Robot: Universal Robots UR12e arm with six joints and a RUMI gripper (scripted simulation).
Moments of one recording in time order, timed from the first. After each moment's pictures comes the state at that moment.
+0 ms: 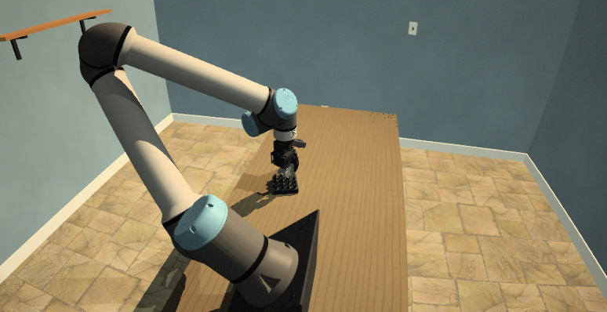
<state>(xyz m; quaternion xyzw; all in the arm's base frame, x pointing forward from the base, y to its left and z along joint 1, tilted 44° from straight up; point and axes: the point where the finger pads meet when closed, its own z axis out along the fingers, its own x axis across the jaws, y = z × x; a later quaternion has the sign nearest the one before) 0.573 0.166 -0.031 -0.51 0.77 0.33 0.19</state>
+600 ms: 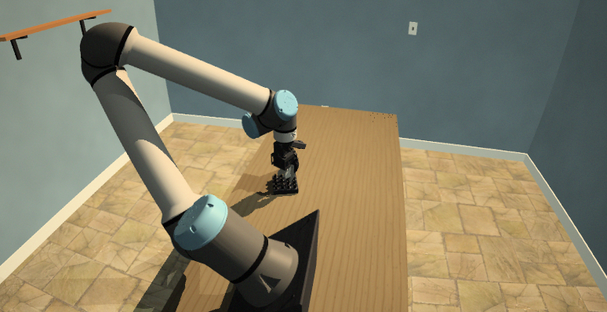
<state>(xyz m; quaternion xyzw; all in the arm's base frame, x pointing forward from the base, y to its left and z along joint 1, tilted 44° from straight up) 0.573 0.170 -0.035 -0.51 0.77 0.33 0.19</state>
